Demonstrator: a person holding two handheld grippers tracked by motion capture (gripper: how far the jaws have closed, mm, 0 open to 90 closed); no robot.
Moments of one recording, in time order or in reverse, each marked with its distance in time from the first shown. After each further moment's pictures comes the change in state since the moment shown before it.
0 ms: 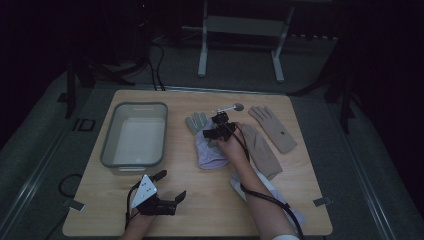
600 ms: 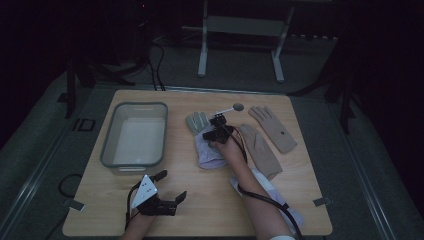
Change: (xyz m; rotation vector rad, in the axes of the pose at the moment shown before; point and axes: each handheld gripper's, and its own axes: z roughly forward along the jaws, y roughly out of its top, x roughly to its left) left arm -0.001 0.000 0.000 0.000 -0.005 0.004; right arm 0.001 -0.005 0.015 0.073 0.035 0.043
